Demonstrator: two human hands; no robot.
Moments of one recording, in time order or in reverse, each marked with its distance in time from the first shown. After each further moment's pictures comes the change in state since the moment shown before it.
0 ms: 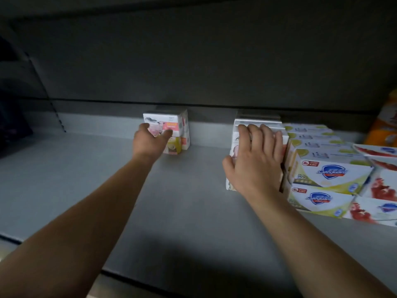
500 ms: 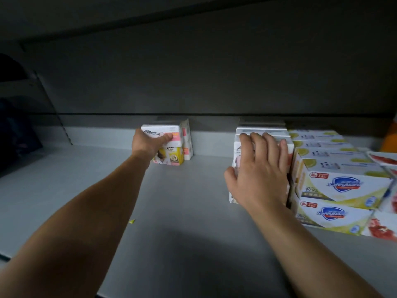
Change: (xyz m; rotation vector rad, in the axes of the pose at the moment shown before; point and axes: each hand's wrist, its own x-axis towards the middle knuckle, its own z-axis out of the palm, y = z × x) left_hand 0.062 -0.013 0.010 -0.180 0.012 -0.073; right_hand 0.000 0.003 0.000 0.038 0.008 0.005
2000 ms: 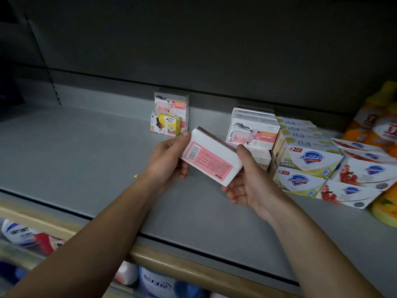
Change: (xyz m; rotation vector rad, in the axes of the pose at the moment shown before) left_hand -0.197 0.007 -0.030 -0.589 -0.580 0.012; right_hand -0.053 -0.005 -0.068 1.224 -0.855 0.752
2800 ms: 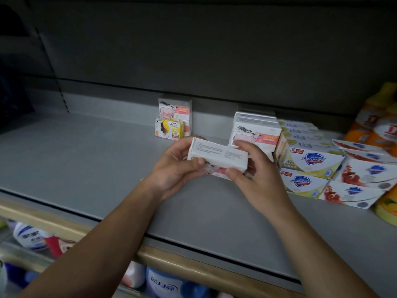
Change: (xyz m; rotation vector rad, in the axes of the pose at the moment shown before) left_hand -0.008 0.001 -0.006 -0.267 -0.313 0.022; right_hand 0.000 0.007 -0.007 -0.400 0.209 -0.758
